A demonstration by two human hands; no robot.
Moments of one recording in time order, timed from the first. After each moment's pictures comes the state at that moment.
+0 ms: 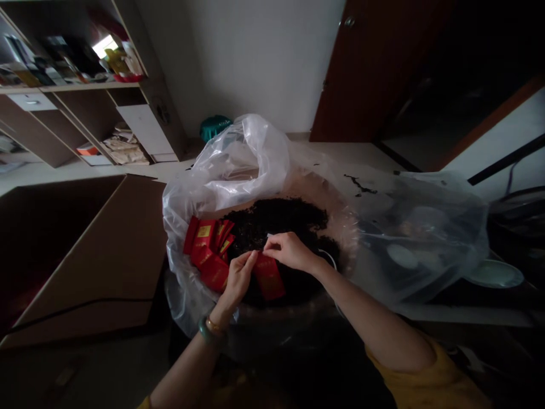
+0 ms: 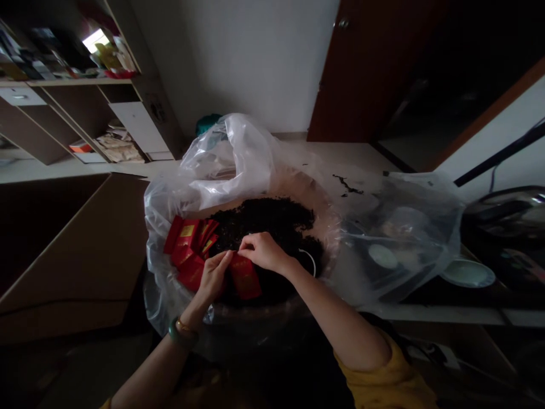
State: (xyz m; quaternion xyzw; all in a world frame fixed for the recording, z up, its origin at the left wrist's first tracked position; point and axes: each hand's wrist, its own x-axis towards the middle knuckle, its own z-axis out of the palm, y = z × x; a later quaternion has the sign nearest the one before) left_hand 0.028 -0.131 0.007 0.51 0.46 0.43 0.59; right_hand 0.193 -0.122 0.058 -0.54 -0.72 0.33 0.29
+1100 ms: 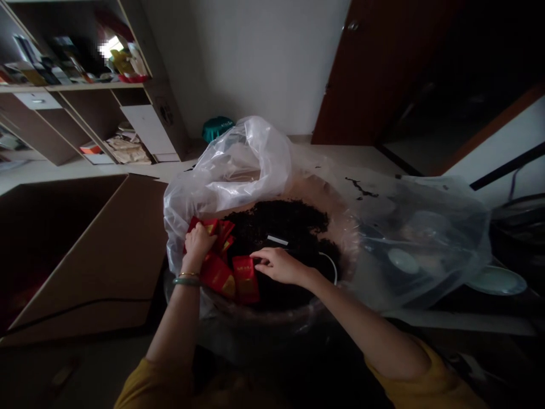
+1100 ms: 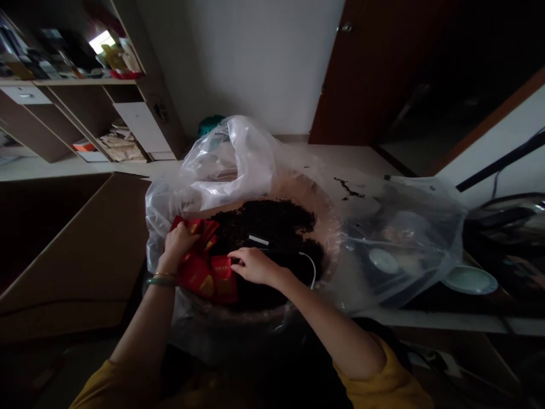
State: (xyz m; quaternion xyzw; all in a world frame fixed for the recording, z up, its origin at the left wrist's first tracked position) left_hand -0.051 -0.021 0.028 0.66 0.75 0.06 0.09; right_hand 0.173 -0.130 0.045 -0.50 -0.75 0.36 0.23
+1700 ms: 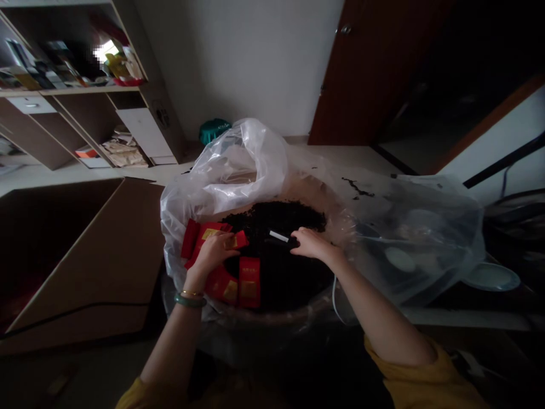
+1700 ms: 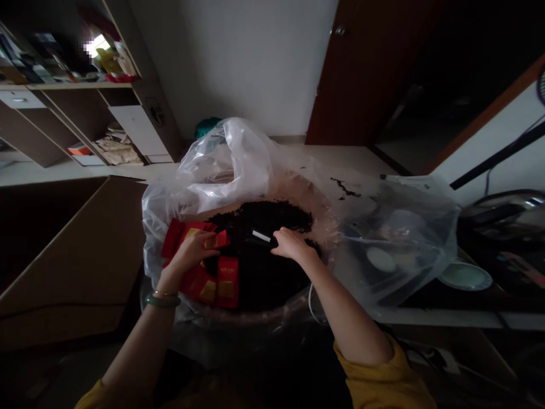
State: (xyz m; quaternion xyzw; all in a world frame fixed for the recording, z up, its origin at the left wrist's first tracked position) left_hand -0.035 -0.037 0.014 0.82 0.52 0.15 0.18; right_hand 0.254 -0.102 0.046 -0.69 -0.71 0.16 -0.04
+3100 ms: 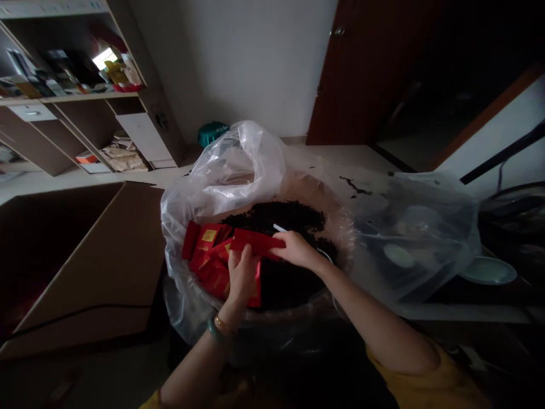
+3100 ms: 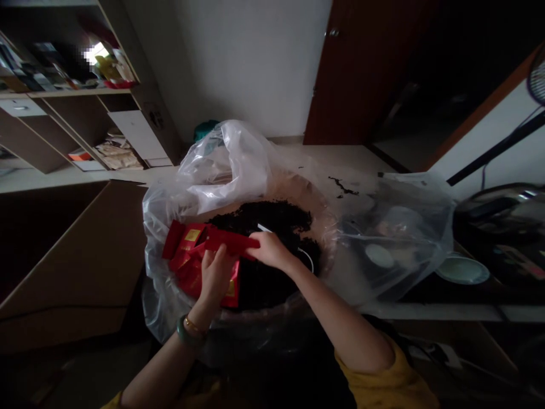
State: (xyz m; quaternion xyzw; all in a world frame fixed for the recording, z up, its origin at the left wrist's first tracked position) left_hand 0.061 -0.130 0.029 0.25 0.42 0.62 0.62; right_hand 0.209 -0.121 0.060 -0.61 -0.63 0.39 0.29
